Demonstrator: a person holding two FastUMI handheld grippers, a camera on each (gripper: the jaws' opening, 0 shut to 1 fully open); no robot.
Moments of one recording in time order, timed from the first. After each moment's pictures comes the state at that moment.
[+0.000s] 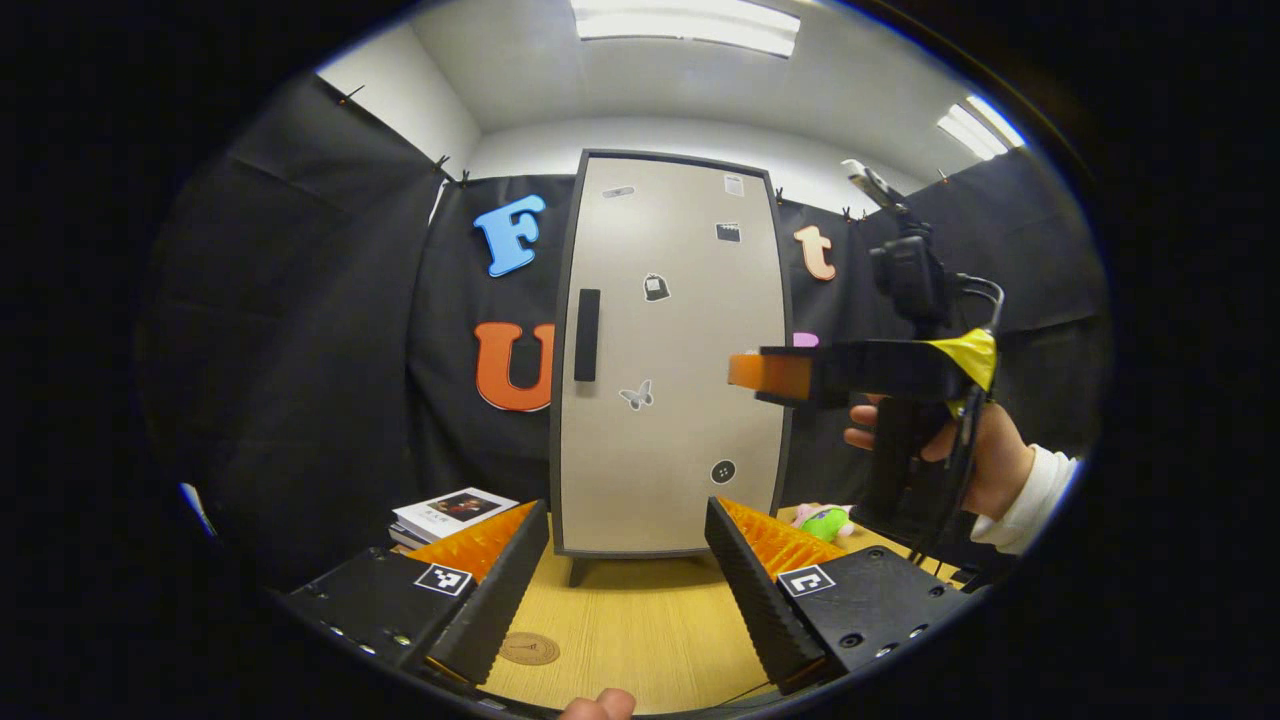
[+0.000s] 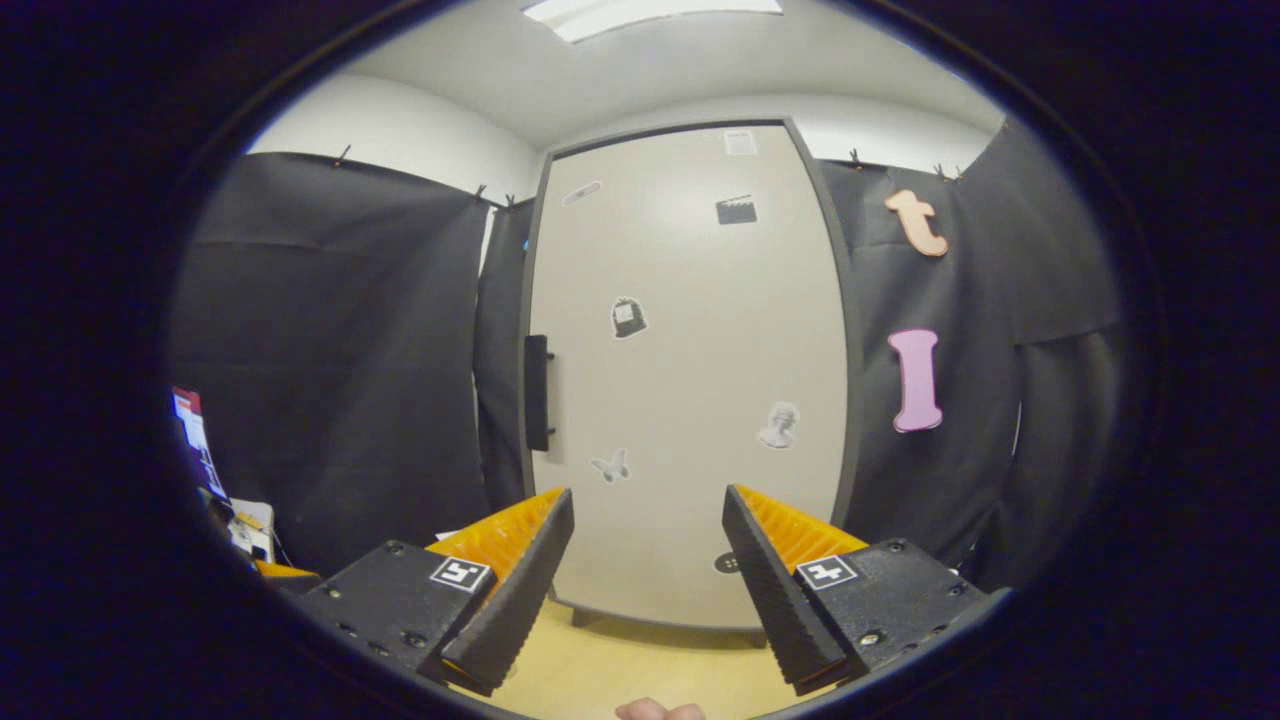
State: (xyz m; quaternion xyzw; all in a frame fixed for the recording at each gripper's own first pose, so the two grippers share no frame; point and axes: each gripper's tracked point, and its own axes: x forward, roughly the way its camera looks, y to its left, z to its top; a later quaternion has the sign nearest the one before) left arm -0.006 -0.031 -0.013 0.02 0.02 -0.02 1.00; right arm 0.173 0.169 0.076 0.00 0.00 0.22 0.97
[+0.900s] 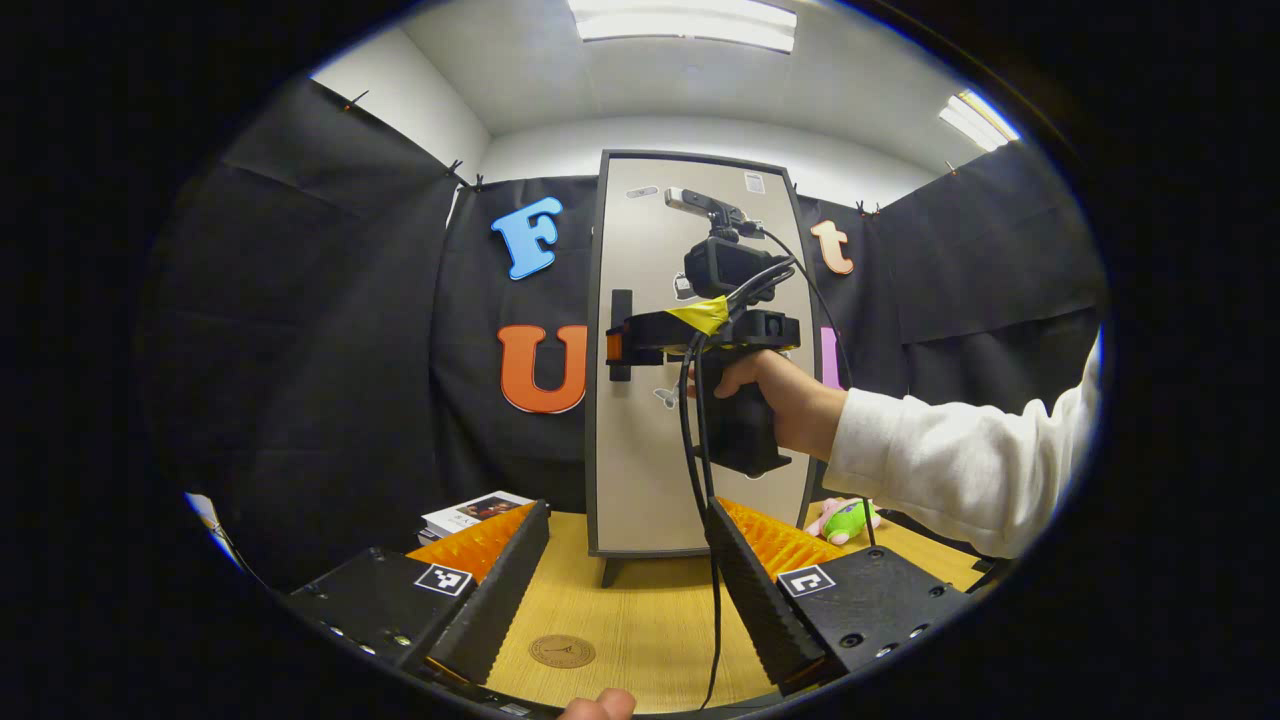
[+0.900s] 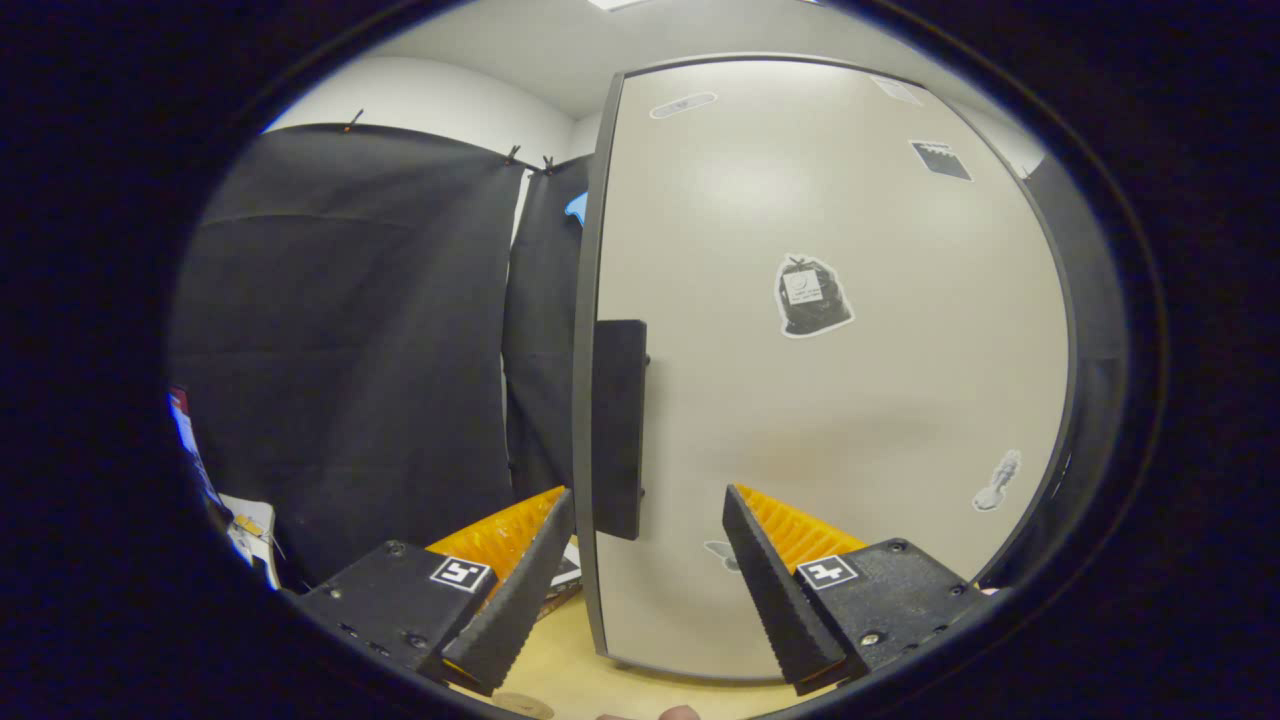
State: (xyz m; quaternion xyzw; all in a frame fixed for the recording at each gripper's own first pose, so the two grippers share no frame) left arm -0.006 0.006 -0.019 0.02 0.03 0.01 1.00; right arm 0.284 0.318 0.085 -0.03 0.04 0.25 0.97
